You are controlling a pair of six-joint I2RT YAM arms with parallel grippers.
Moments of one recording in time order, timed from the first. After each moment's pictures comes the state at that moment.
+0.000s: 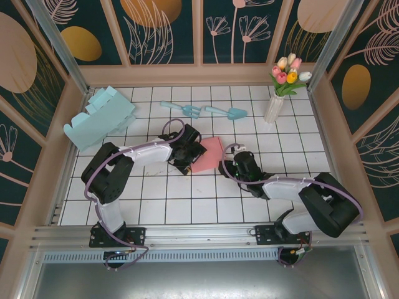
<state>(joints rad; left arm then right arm) -0.71 1.85 1.14 -0.43 0.14 -1.52 0.70 1.36 0.37 0.36 0.07 0.56</state>
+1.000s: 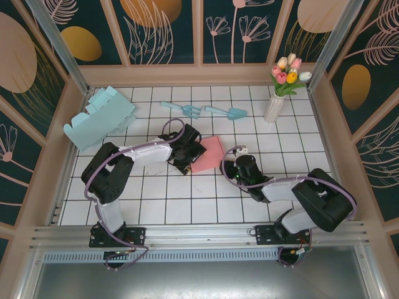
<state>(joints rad) -0.71 1.85 1.14 -0.43 0.13 -1.52 0.70 1.43 0.30 0.57 0.11 0.57</state>
